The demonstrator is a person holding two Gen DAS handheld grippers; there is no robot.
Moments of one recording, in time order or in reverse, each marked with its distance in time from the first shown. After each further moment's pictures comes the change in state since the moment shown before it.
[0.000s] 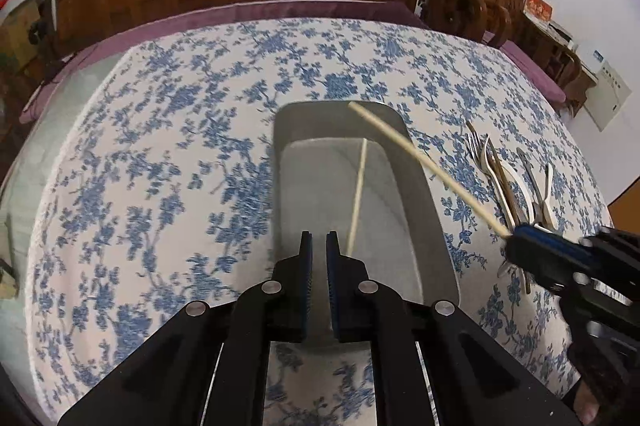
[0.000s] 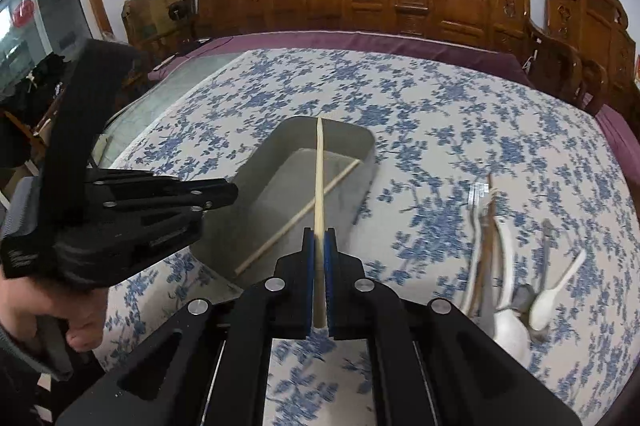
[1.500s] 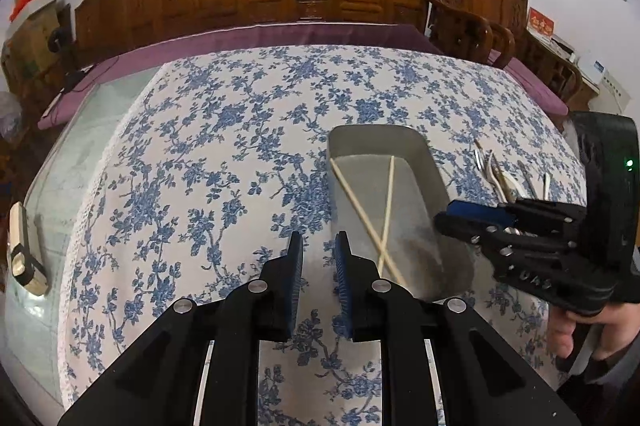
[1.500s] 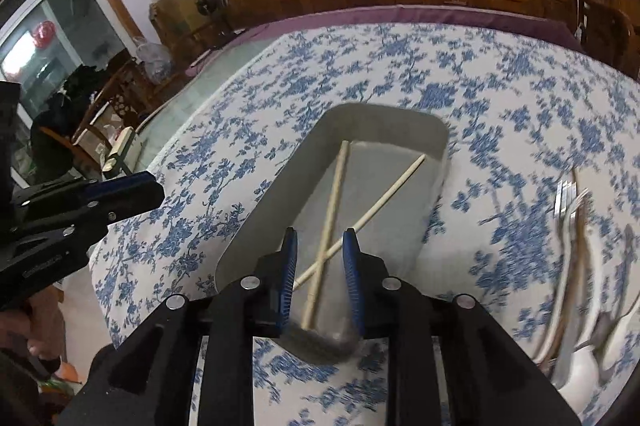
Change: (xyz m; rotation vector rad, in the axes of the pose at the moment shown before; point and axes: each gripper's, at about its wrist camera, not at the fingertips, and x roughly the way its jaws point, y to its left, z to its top) left arm -0.055 0.032 -0.011 -0.005 -0.067 0.029; right arm 0.038 -0.011 0.017 0.033 0.040 0.213
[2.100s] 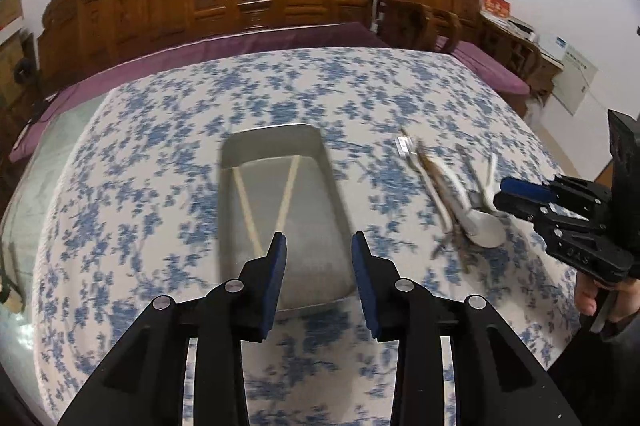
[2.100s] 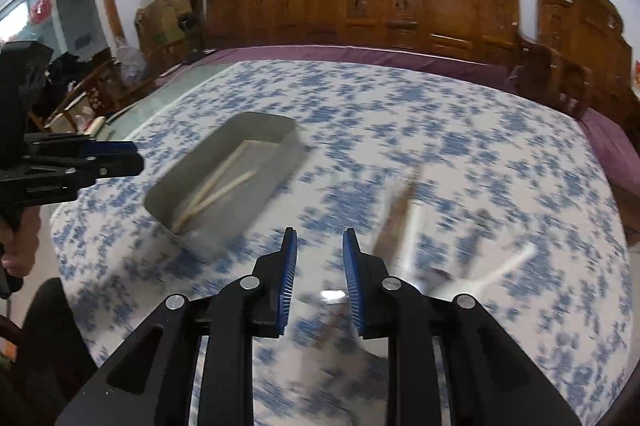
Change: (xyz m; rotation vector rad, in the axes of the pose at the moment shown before) left arm -0.002 -0.095 -0.009 0.105 -0.018 -0.103; right arm -0.116 -0.090 -0.069 -0.076 -0.121 -0.215
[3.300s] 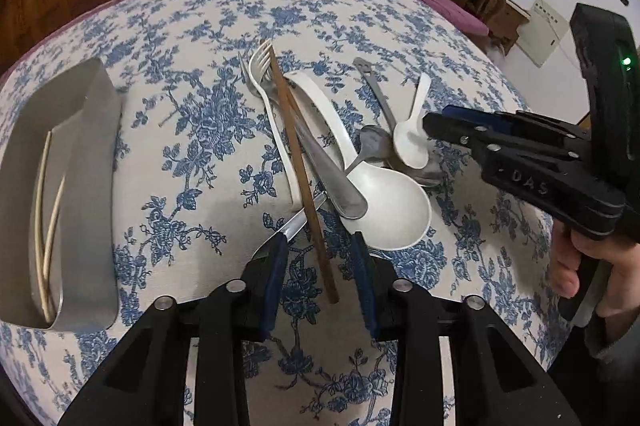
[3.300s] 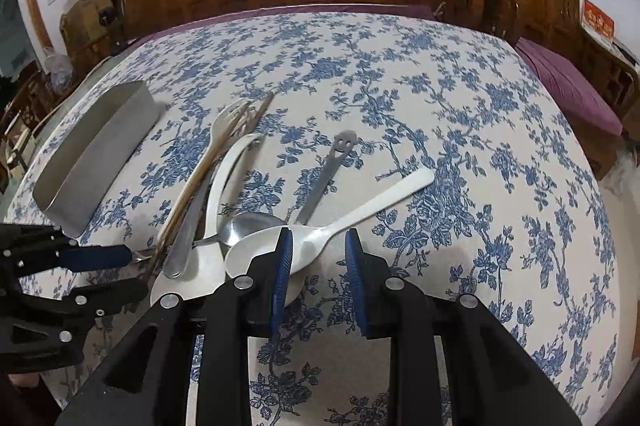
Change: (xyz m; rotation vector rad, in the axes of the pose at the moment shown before) left arm 0.124 -0.136 -0.021 0.047 0.197 -0.160; right arm 0.042 -0.114 -0.039 0.157 0.133 -0.167
